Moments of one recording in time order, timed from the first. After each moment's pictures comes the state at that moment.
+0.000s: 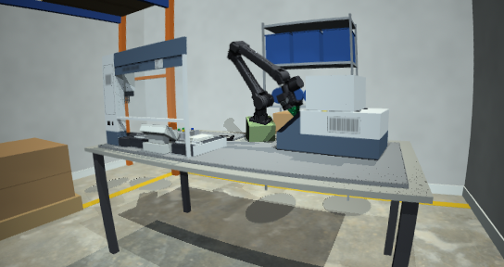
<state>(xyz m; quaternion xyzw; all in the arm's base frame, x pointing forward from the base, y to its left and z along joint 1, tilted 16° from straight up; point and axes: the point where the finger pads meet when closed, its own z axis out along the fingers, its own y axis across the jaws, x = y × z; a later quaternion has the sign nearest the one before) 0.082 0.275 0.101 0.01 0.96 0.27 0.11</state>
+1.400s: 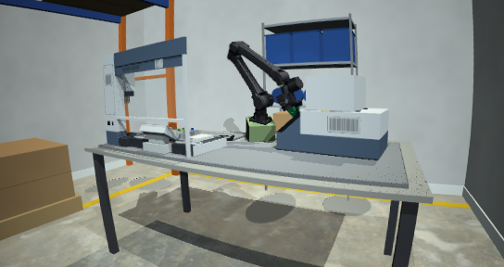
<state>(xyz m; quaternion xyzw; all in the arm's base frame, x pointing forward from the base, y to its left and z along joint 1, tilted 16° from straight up) 0.081 0.272 0.096 0.01 0.96 0.27 0.11</state>
